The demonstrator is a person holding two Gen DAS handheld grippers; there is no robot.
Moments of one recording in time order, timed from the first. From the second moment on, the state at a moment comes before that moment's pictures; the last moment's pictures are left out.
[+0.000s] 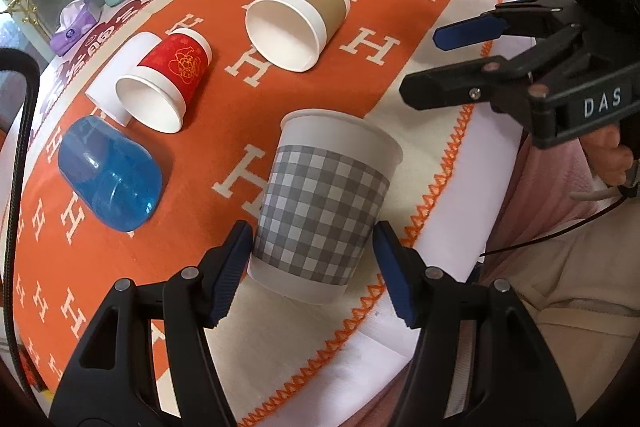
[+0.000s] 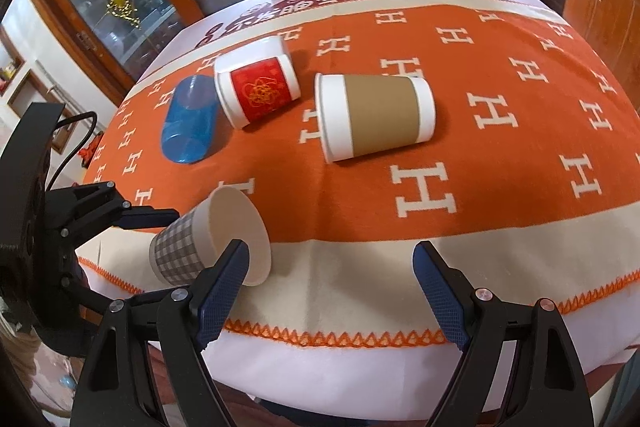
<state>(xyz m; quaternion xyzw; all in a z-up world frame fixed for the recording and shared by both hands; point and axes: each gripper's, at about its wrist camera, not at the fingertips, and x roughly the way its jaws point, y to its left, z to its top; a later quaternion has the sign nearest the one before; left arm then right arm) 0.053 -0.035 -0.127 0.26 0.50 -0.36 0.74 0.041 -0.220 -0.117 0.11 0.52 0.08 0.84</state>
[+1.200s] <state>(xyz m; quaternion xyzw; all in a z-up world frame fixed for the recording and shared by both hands) 0.038 0.021 -0.083 0.14 0.51 -0.30 0.79 0.024 -0.160 -0.065 -0.05 0.48 0.23 0.85</state>
